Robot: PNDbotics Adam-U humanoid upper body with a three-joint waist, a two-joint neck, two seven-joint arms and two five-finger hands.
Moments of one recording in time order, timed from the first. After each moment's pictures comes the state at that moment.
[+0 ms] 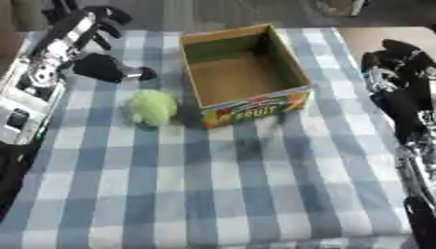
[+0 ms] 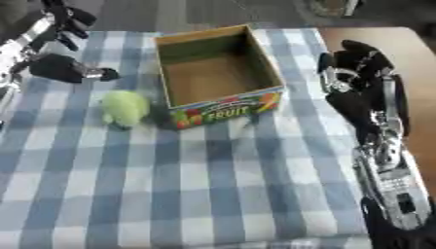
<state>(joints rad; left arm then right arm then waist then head) -0.83 0.35 -0.23 -1.28 -0.50 0.20 -0.28 -0.19 -0.26 -0.02 -1.86 -0.05 0.00 -0.26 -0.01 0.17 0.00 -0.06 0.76</state>
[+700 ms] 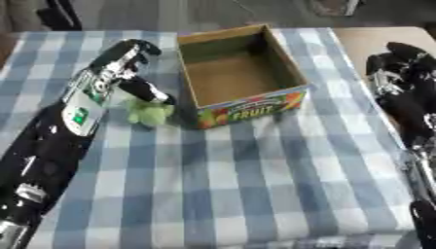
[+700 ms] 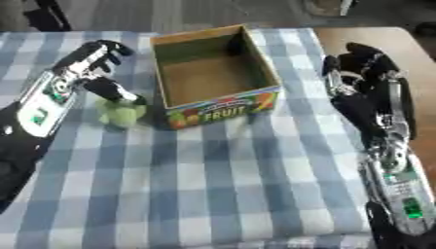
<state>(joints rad) -0.90 0.24 -0.23 -1.00 -0.72 0.13 -0.29 -0.19 -0.26 -0.01 -1.86 -0.05 0.00 -0.25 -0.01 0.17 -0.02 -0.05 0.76</state>
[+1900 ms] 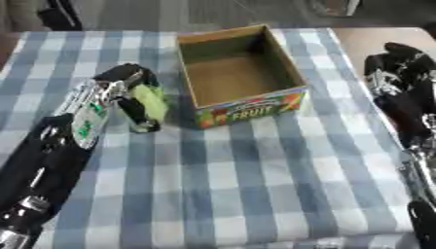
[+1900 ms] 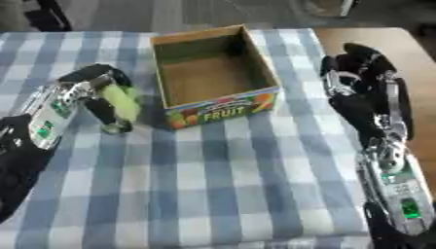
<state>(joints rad) -0.85 0.25 -0.24 -1.03 -0.94 0.15 -0.46 -0.19 -0.25 -0.01 -1.86 -0.05 0.00 -0.25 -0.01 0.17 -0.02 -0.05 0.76</state>
